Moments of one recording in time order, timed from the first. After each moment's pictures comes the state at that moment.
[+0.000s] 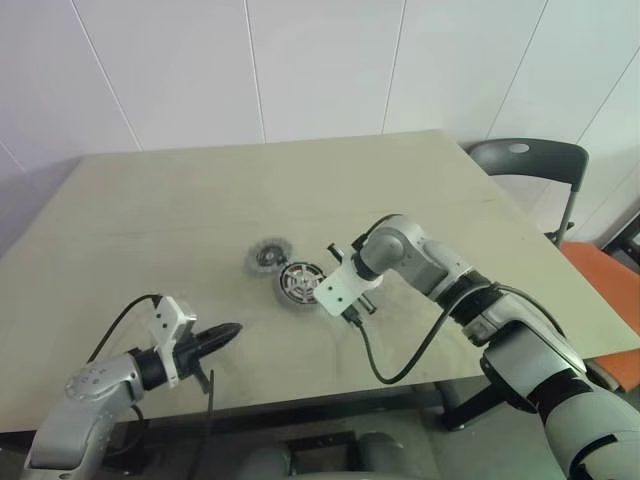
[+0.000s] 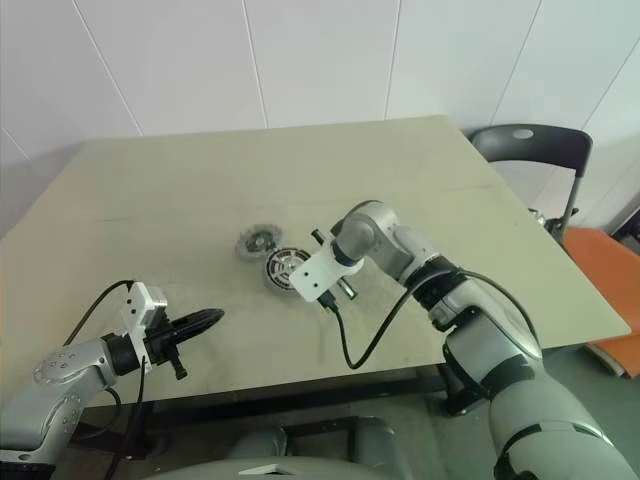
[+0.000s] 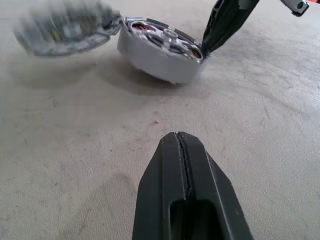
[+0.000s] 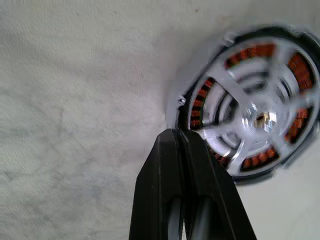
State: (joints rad) left arm 0.22 0.61 0.16 -0.27 -0.48 0.35 -0.89; right arm -0.93 -0.42 0.67 0.45 -0.43 -0.29 1.29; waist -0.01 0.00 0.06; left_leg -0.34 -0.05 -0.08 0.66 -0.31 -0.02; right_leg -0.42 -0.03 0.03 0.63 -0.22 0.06
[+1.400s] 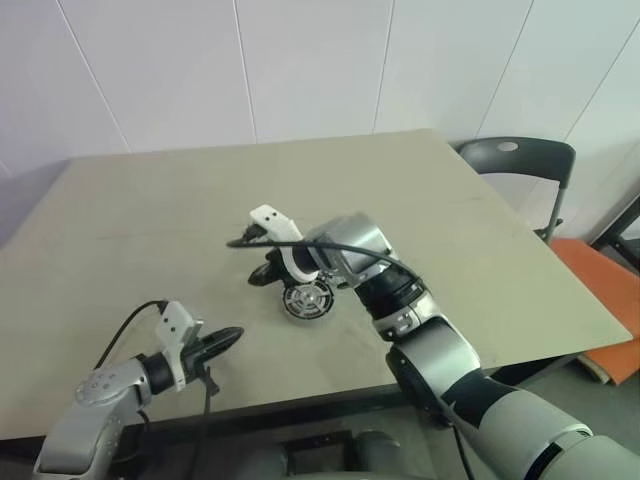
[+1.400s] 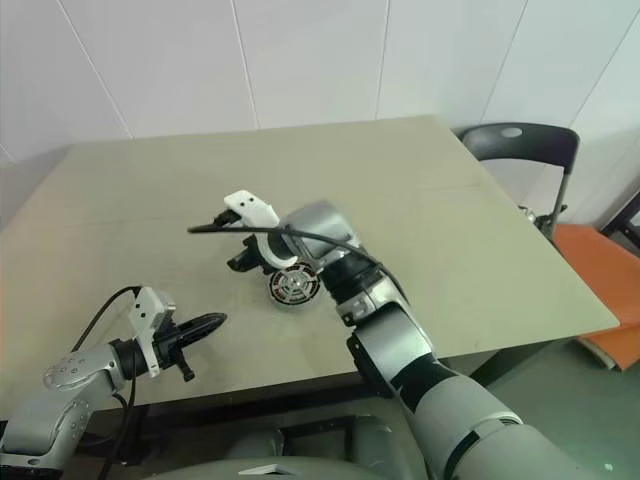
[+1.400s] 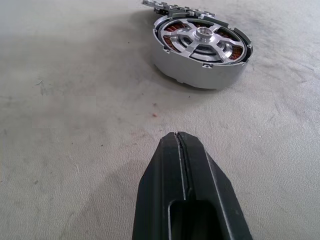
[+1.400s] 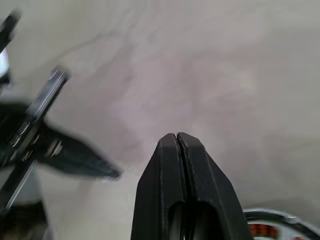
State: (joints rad) left arm 0.23 0.58 0.13 -0.28 -0.45 0.37 -0.82; right arm -1.08 0.13 0.20 0.51 -0.02 1.19 0.83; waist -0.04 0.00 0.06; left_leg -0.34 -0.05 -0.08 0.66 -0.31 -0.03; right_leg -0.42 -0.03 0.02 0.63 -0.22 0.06
